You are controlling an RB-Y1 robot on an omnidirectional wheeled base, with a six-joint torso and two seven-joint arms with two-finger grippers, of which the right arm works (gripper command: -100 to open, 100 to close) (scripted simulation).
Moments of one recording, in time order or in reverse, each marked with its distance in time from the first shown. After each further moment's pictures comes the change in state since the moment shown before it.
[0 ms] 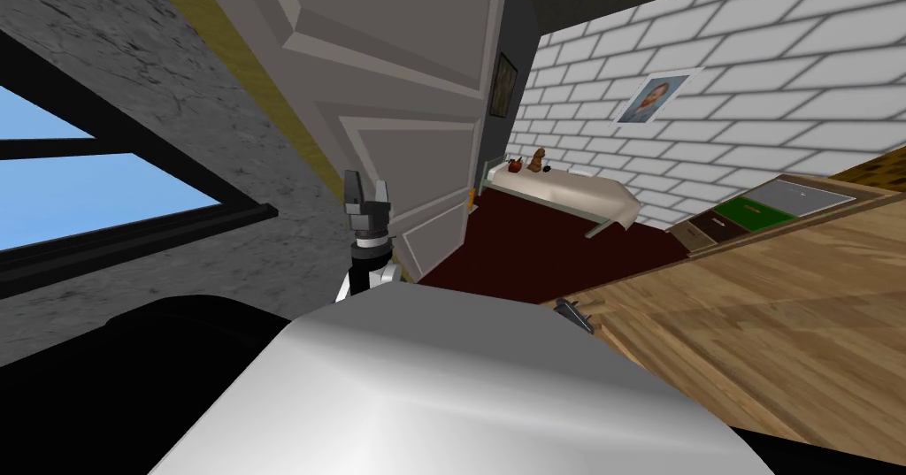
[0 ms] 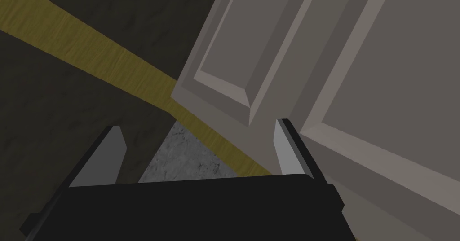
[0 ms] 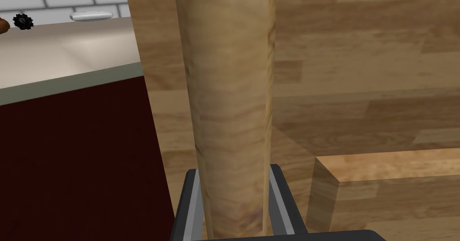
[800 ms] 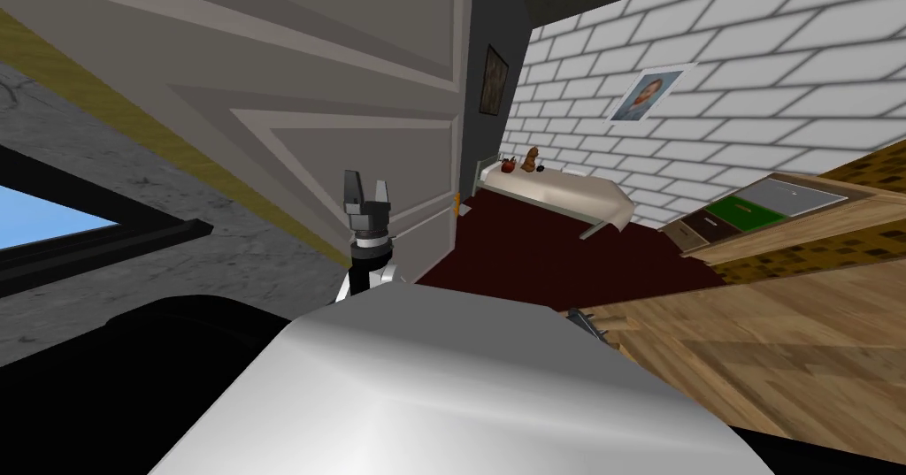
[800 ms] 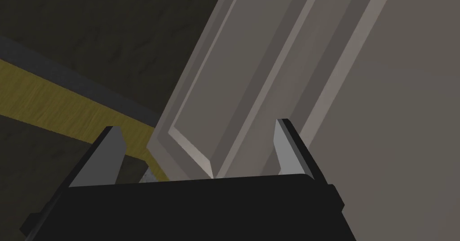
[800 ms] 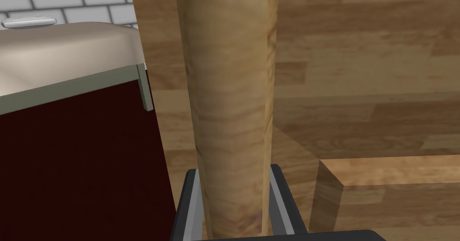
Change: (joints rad) arm 0.011 -0.009 -0.060 0.021 -0.064 -0.030 0.003
